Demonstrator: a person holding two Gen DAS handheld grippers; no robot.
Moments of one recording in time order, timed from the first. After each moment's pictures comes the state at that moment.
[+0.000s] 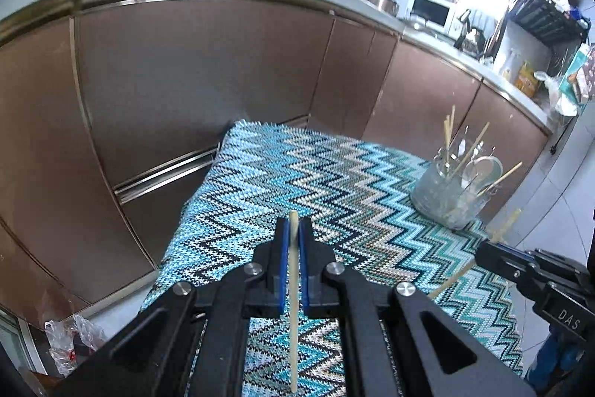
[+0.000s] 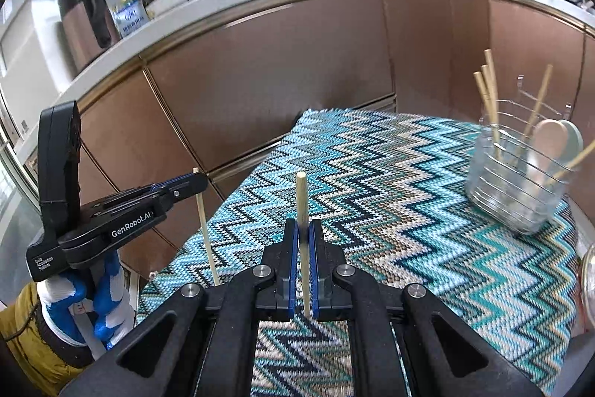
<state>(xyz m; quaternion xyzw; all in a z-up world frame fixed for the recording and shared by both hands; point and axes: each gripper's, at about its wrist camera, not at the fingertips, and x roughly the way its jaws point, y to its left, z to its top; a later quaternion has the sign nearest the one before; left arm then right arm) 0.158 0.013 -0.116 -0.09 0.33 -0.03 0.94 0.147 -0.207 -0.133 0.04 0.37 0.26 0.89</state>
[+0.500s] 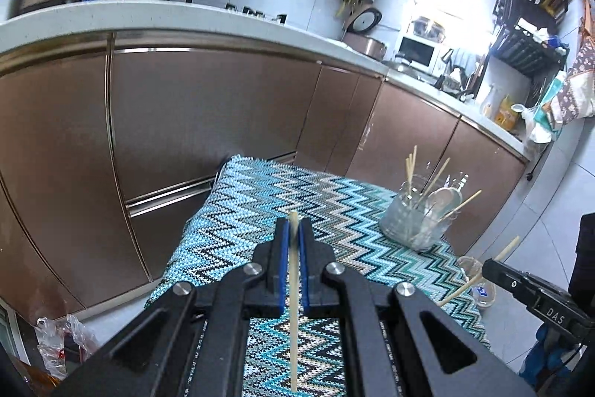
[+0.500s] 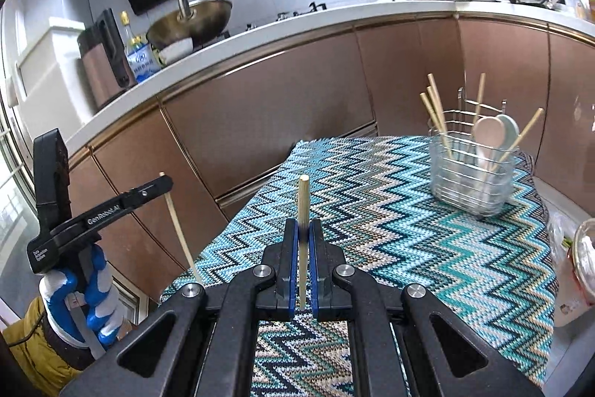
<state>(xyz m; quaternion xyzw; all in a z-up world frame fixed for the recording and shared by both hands) 0.087 0.016 -0.067 -0.12 0.26 -0.05 0.96 0.076 -0.266 -0.101 0.08 0.32 0.24 0.91</state>
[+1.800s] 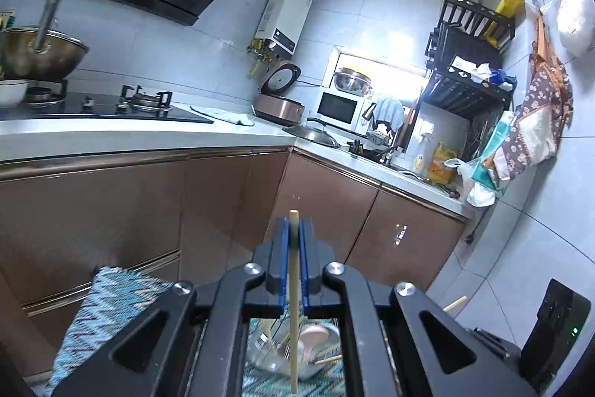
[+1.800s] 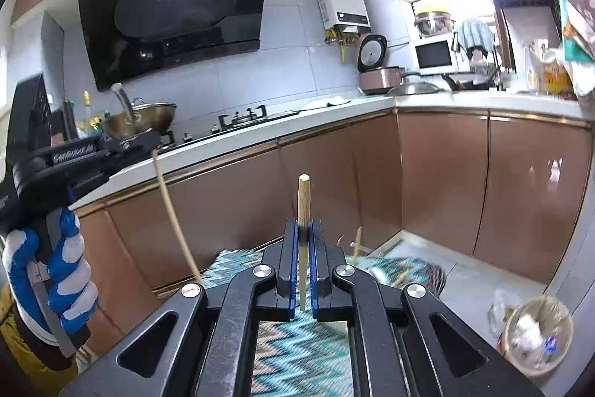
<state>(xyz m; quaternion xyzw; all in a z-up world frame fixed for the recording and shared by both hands) 0.228 -0.178 0.082 -0.13 0.14 -0.16 0.97 0.164 -0.400 -0.004 0.07 0.18 0.16 0.97</state>
